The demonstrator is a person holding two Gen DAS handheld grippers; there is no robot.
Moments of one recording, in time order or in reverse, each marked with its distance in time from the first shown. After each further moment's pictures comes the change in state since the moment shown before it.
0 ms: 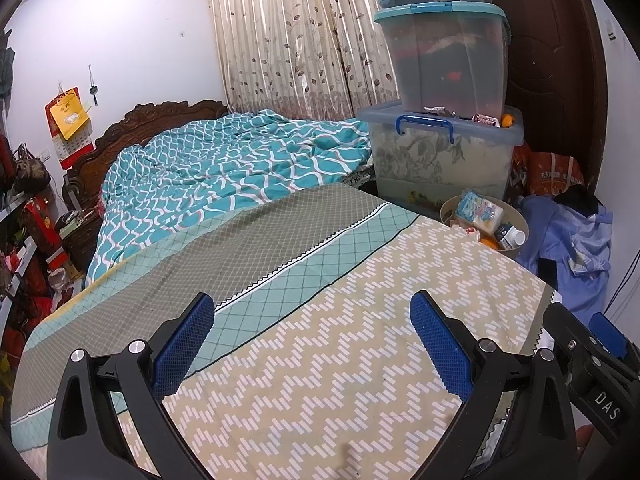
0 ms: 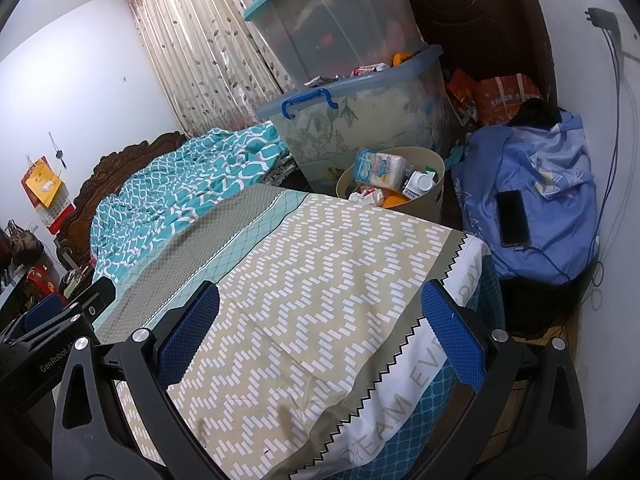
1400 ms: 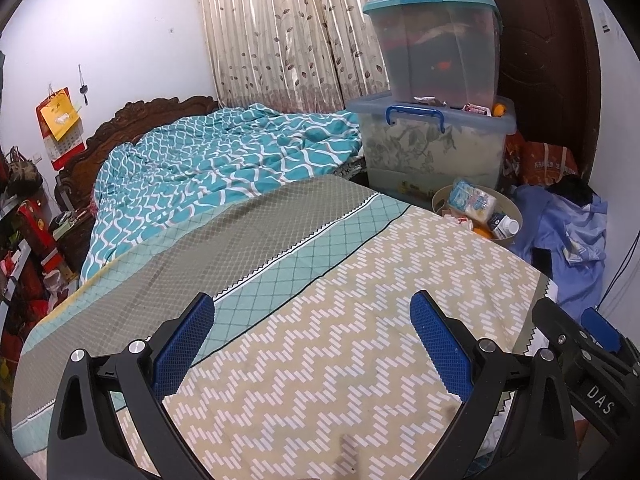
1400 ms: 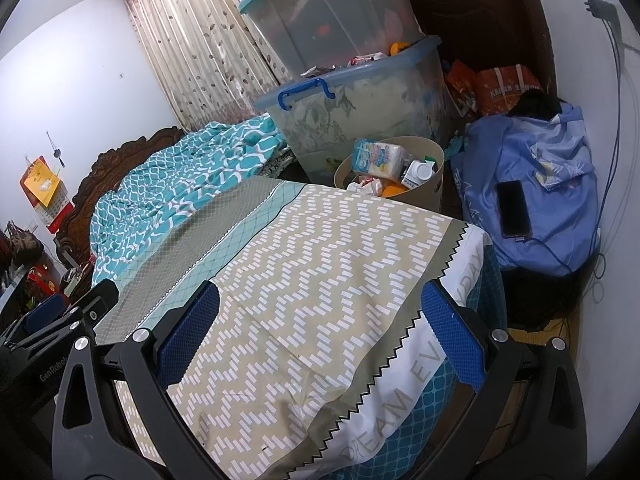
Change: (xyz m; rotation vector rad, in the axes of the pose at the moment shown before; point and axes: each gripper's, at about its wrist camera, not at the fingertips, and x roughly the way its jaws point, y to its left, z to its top) left arm 0.002 0.006 -0.010 0.026 0.025 -0.036; right arm 0.008 -0.005 -0.008 0.010 0.027 0.003
